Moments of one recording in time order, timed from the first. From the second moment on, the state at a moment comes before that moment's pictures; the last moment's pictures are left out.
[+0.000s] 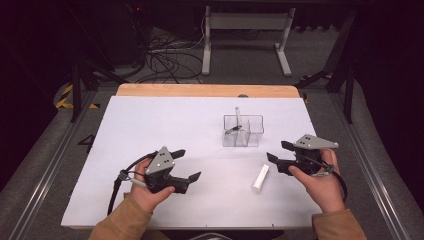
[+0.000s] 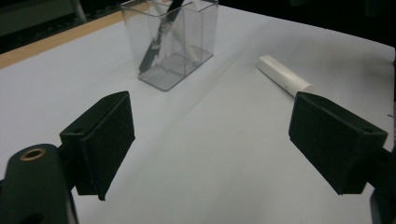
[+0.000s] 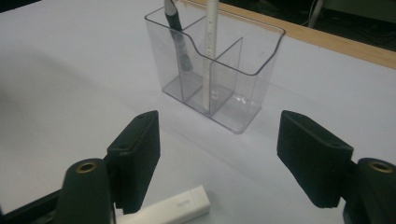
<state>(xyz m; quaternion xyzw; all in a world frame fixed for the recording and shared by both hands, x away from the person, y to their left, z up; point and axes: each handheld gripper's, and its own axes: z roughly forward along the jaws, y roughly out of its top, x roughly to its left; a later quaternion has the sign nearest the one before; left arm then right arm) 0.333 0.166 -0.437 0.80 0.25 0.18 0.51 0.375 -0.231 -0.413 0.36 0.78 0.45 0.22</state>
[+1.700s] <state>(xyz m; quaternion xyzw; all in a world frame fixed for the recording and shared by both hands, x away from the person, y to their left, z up) 0.351 -0.016 -0.488 0.85 0.21 0.13 0.46 0.381 -0.246 -0.427 0.40 0.76 0.47 0.24</state>
